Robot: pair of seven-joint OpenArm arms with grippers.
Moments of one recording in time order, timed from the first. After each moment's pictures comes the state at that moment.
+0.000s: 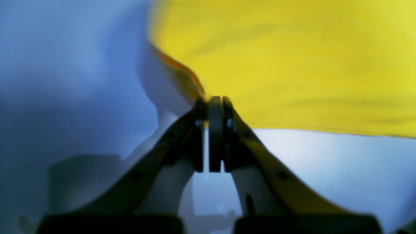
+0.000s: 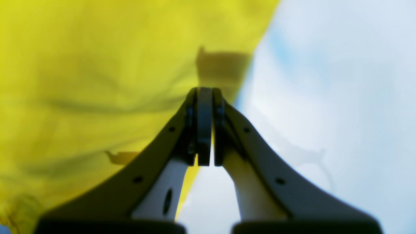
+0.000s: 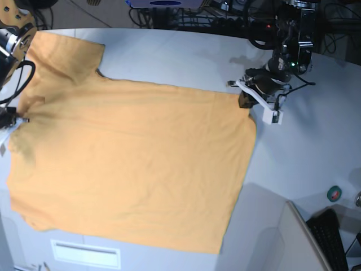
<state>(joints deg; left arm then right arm) 17.0 -13.6 -3.3 86.2 -25.9 -12.0 32.4 15.9 19.2 37.1 47.8 -9.9 33.6 -46.3</state>
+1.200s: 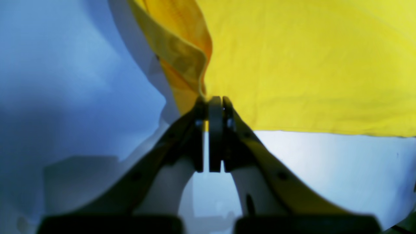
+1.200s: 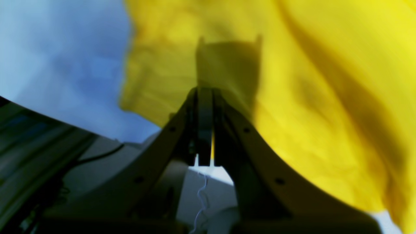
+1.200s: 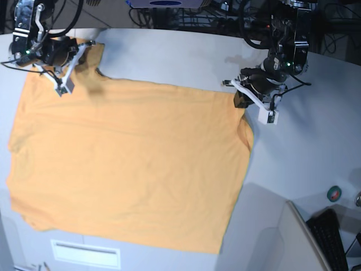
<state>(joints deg) 16.8 -13.3 -2.4 86.2 -25.8 -12.0 32.4 -19.3 5.2 16.5 87.4 12.5 33.4 -60.2</state>
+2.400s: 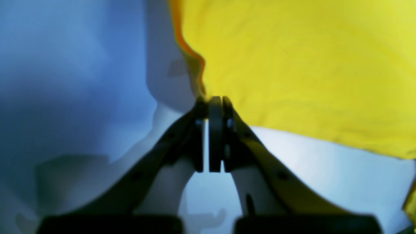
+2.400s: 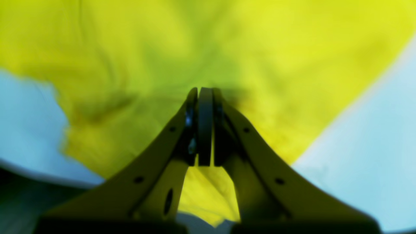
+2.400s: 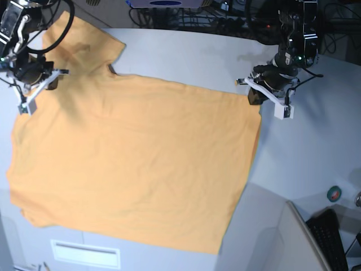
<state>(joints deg) 20.0 -12.9 -8.7 88.4 -26.4 -12.0 32.7 -13.9 0.9 36.2 91.6 13.8 33.2 -59.8</state>
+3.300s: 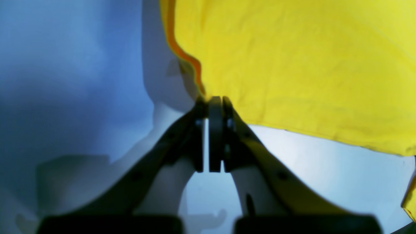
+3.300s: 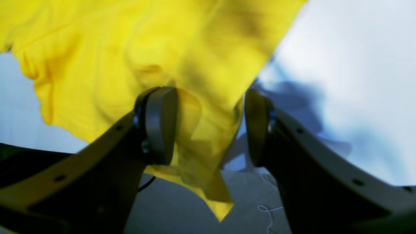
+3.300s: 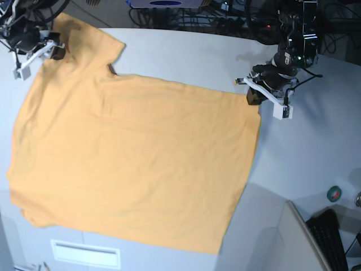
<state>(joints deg) 19.9 -13.0 -8.5 88.4 -26.5 -12.2 32.7 -19.6 1.4 43.7 81.2 20.4 39.0 -56.9</state>
